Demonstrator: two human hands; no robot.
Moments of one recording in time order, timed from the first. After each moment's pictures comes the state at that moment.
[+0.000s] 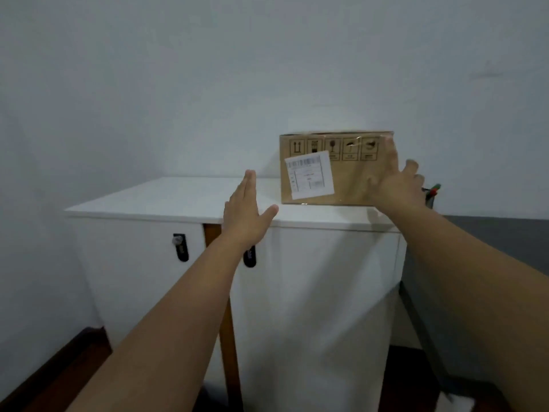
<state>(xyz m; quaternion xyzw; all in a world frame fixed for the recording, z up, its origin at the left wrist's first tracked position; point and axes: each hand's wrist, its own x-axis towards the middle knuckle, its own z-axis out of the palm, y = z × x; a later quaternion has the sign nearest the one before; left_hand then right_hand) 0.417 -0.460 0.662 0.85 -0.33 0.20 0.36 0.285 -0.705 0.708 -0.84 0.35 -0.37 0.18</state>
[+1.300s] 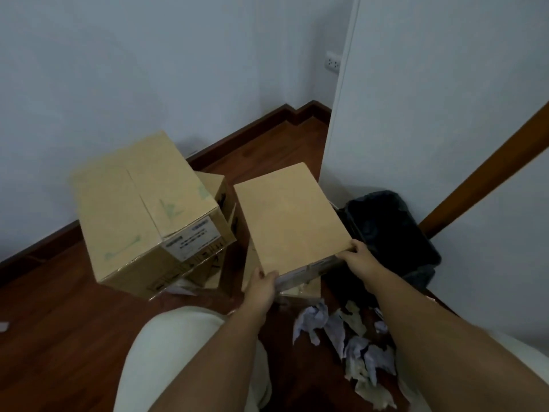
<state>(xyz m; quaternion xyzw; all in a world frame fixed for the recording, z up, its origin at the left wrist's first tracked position) 0.220 -0.037 0.191 0.63 0.41 -0.14 0.65 0.320 -0.245 0.221 -0.77 0.21 0.31 0.51</state>
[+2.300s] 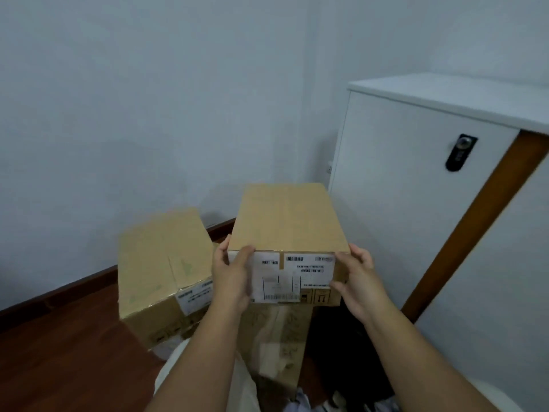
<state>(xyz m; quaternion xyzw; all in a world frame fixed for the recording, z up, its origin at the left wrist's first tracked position) 0.244 -0.029 0.412 0.49 0.31 0.22 0.78 0.310 -0.237 0.414 -0.52 0.10 0.14 0.83</state>
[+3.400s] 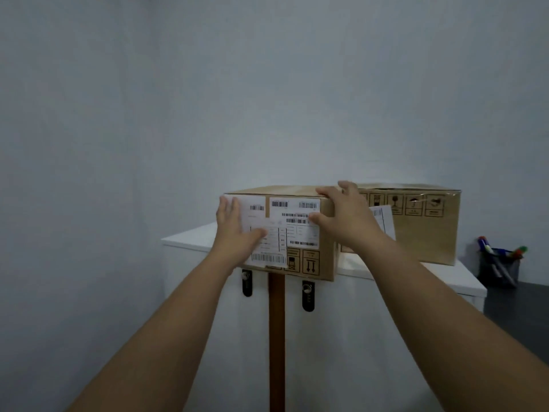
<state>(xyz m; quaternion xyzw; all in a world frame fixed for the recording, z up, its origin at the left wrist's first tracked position) 0.403 -0.311 0.711 0.80 -0.20 0.22 0.51 0.321 -0.526 0.759 -0.90 0.02 -0.39 0.19</state>
